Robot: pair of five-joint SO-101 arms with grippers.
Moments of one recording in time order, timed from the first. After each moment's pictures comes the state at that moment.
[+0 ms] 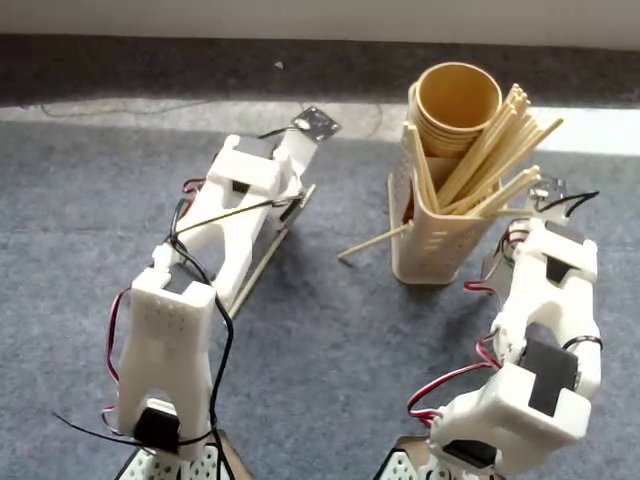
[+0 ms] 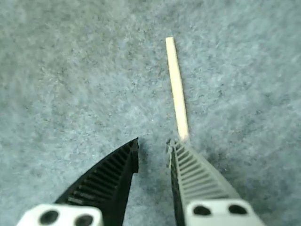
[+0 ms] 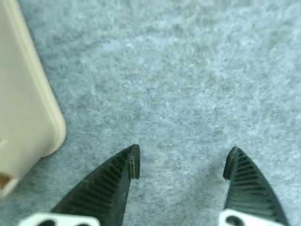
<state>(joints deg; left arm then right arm) 10.2 38.7 -18.4 68.0 -16.8 19.5 5.8 28.2 53.1 14.2</state>
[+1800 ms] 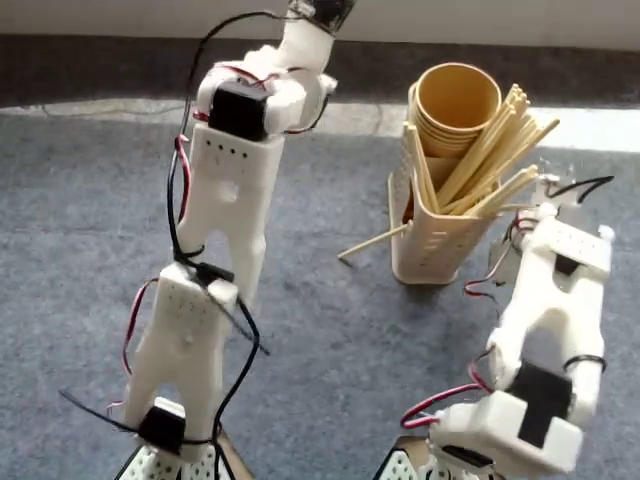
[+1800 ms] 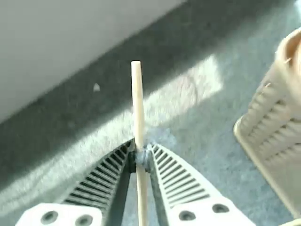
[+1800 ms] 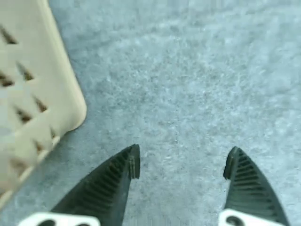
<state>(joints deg) 14.9 45.1 -90.5 91.9 -8.3 19.1 -4.3 21.7 66.9 13.7</state>
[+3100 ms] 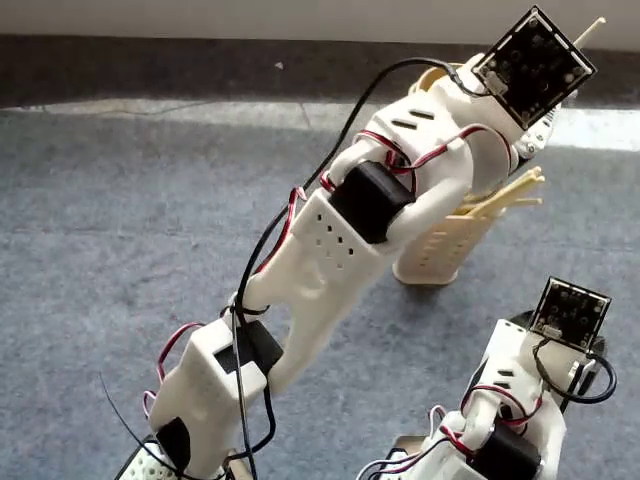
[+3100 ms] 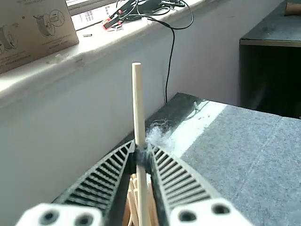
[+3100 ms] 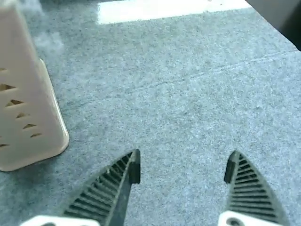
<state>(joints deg) 44.4 26.9 -70.0 58.8 -5.2 28.8 -104.6 75.5 68.5 13.6</state>
